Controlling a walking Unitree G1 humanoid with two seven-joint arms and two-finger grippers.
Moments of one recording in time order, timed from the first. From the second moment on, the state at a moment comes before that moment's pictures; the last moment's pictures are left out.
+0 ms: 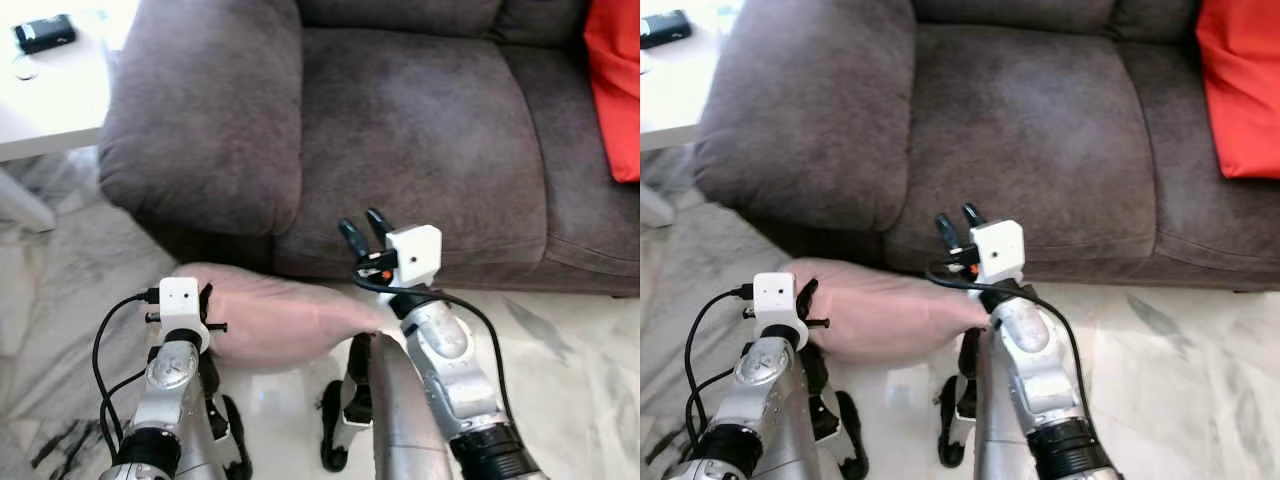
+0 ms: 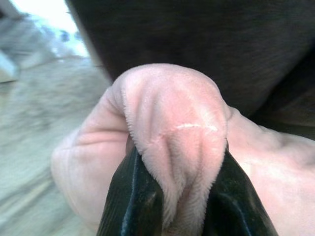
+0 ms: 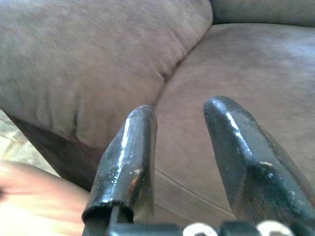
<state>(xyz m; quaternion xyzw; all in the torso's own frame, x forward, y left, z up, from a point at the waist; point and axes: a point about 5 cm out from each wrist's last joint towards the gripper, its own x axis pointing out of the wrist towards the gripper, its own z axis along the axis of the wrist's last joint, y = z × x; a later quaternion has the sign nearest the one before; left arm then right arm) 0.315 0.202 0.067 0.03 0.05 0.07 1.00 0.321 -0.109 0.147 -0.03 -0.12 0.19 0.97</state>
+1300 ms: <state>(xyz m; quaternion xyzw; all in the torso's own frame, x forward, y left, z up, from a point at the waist) 0.310 0.211 0.061 0.03 0.05 0.07 1.00 0.329 -0.147 0.119 0.00 -0.09 0.10 0.99</state>
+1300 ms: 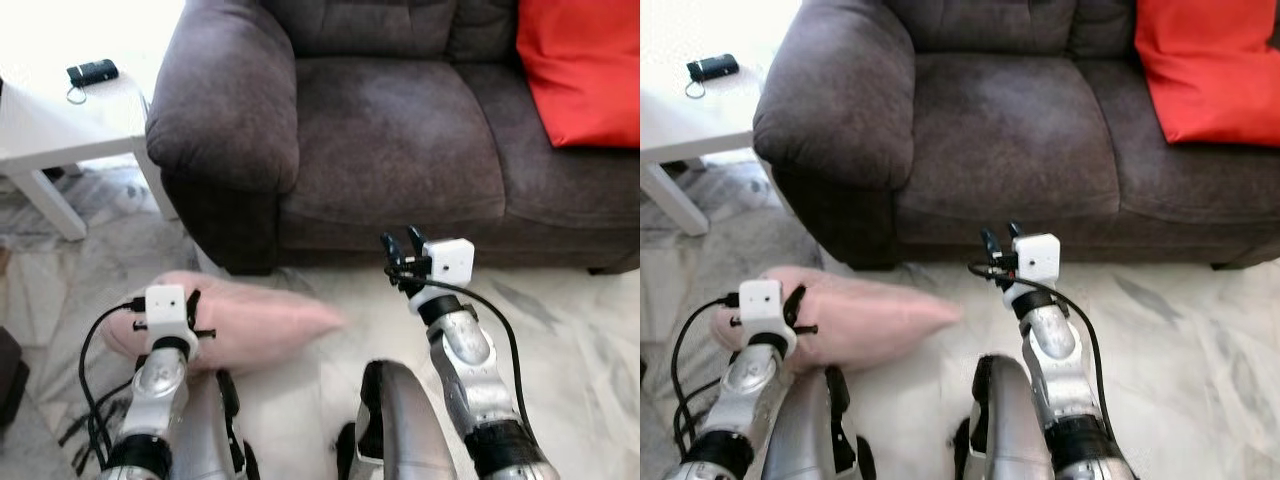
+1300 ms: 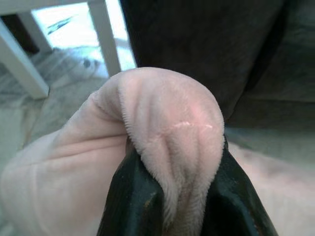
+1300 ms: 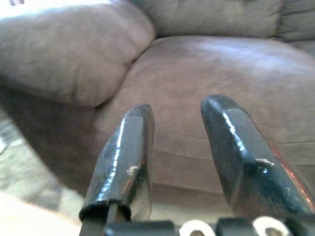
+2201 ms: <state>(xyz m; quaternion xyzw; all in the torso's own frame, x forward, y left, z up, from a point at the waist) 0.328 0.195 0.084 0.03 0.00 0.03 1.00 0.339 -0.150 0.113 0.03 -0.09 0.04 0.99</state>
